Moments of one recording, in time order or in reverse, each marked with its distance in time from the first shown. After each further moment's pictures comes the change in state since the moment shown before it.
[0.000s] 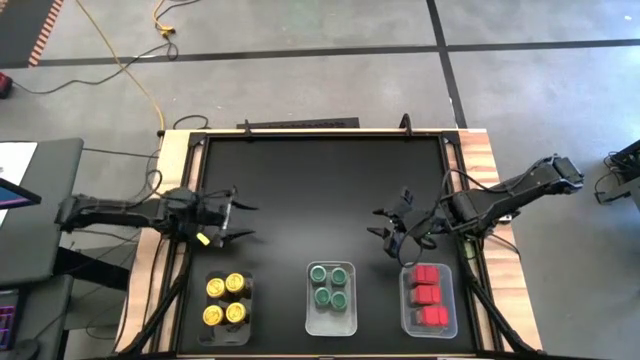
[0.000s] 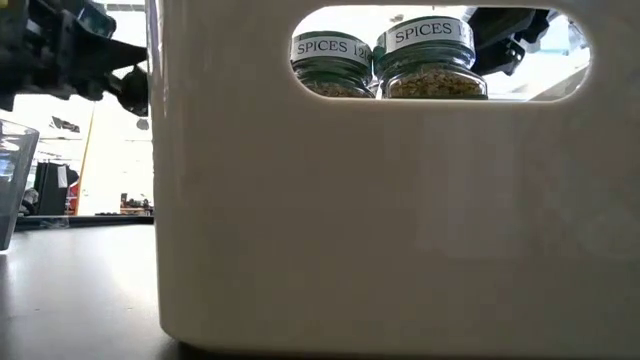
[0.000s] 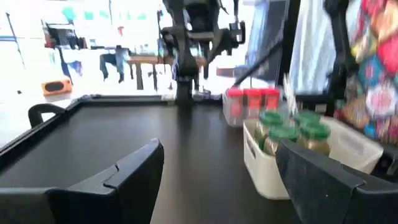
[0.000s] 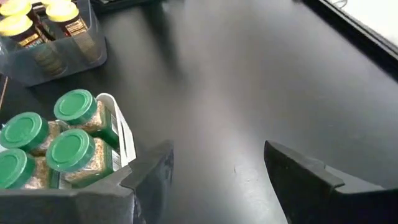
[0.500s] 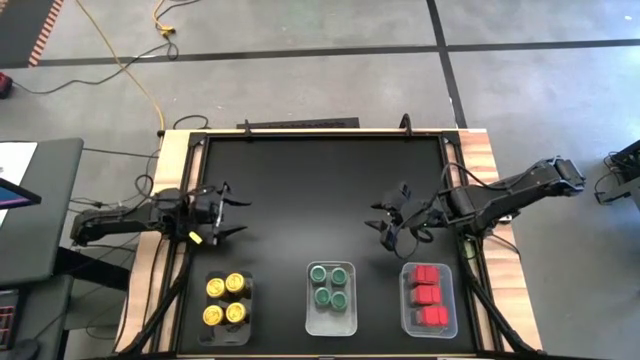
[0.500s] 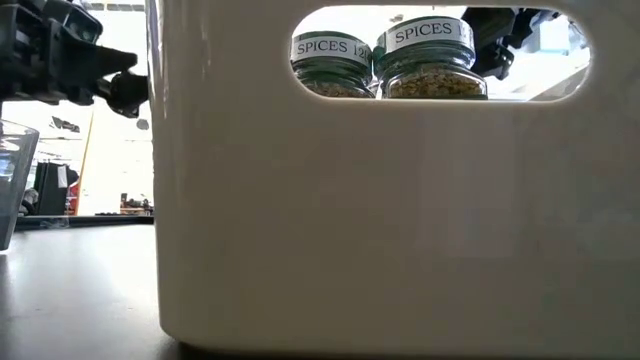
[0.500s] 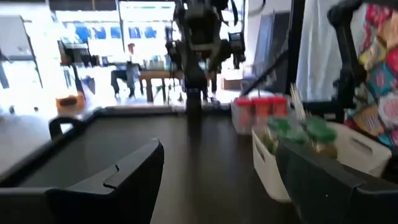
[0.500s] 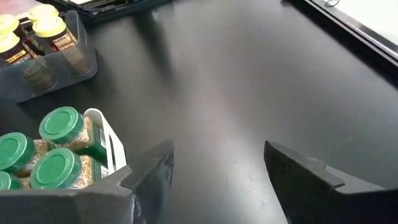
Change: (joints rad) left arm 0.056 -0.318 -0.094 -0.179 0.022 0.006; right arm -0.071 0.000 0.000 0.029 -0.035 -0.027
